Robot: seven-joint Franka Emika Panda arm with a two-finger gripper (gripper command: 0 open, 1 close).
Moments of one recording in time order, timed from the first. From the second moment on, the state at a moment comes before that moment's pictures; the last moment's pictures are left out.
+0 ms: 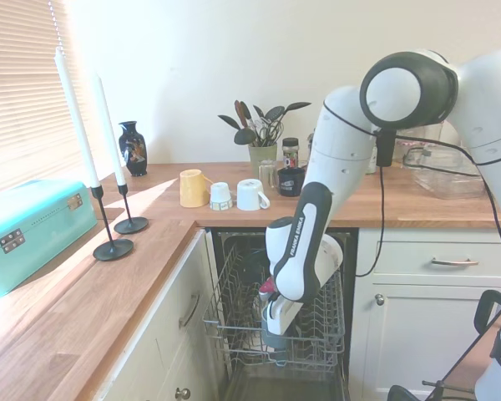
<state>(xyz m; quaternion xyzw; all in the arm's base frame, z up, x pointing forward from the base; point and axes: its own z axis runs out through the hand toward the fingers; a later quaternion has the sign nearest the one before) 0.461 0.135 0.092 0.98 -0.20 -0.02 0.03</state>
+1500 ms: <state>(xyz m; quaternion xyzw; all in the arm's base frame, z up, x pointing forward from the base) 0.506 0.061 0.321 0.95 -0.31 0.10 -0.05</state>
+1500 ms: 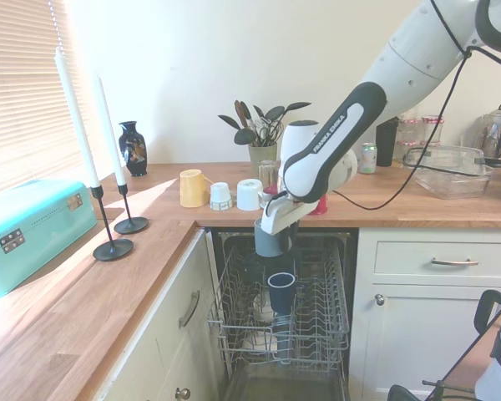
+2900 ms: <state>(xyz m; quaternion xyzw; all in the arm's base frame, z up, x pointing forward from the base) 0.617 -0.059 0.353 0.91 -0.40 0.07 -0.03</state>
